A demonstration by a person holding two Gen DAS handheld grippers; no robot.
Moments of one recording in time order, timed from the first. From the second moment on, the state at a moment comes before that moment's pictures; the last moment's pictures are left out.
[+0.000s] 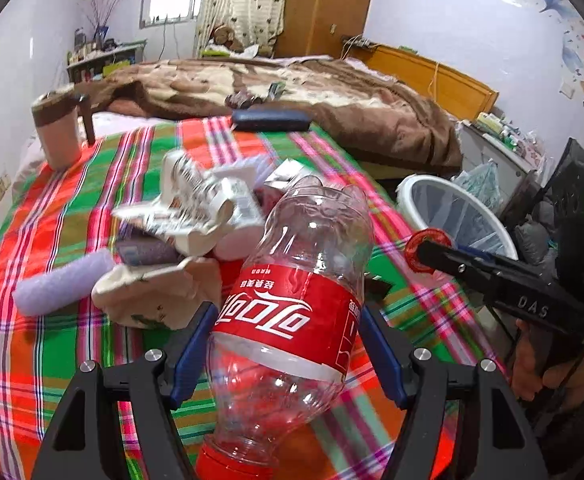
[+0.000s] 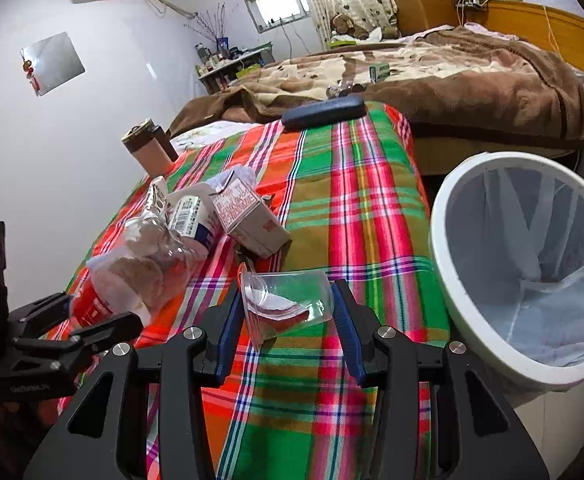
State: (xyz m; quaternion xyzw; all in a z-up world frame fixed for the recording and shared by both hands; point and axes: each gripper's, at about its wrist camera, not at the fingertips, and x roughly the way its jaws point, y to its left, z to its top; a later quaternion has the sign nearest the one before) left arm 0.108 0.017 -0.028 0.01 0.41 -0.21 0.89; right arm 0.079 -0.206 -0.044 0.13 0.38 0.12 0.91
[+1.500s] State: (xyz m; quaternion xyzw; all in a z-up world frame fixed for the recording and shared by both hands) left arm 0.157 -0.212 -0.040 0.06 0.42 -0.32 0.85; right arm 0.085 -0.366 -0.047 0.11 0.40 -0.09 0.91
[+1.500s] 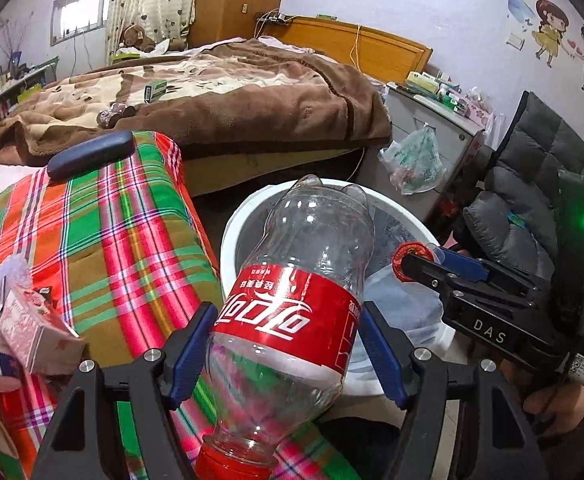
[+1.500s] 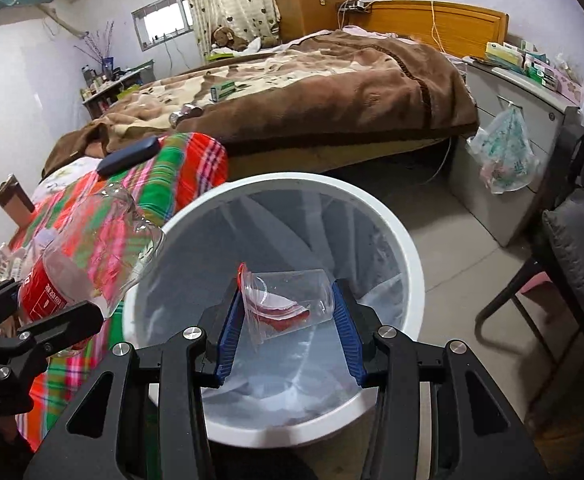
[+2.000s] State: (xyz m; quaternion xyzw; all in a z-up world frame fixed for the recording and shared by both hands) left arm 0.154 -0.200 -0.029 0.03 0.40 -0.33 0.85; right arm 0.079 -0.371 -0.046 0.13 0.40 -0.09 0.90
